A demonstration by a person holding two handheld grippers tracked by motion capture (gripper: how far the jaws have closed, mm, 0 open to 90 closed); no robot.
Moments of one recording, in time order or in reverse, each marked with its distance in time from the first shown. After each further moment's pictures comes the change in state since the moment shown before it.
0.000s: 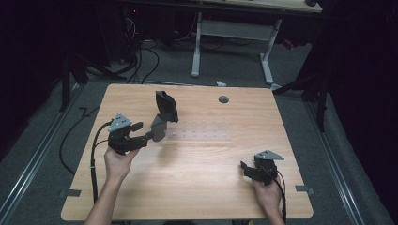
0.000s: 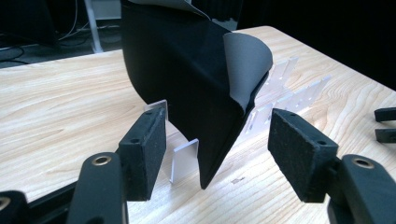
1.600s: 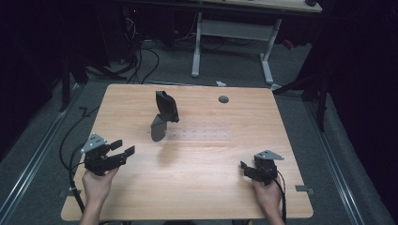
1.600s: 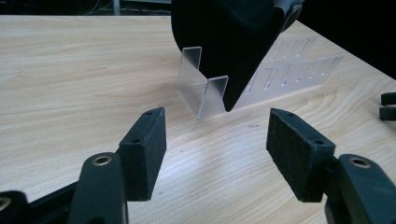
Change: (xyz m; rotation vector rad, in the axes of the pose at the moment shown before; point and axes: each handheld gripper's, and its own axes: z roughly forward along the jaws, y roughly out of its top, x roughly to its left) left arm 0.033 -0.013 -0.066 -0.015 0.093 -0.070; right arm 0.000 0.000 0.000 0.000 -0.002 -0.001
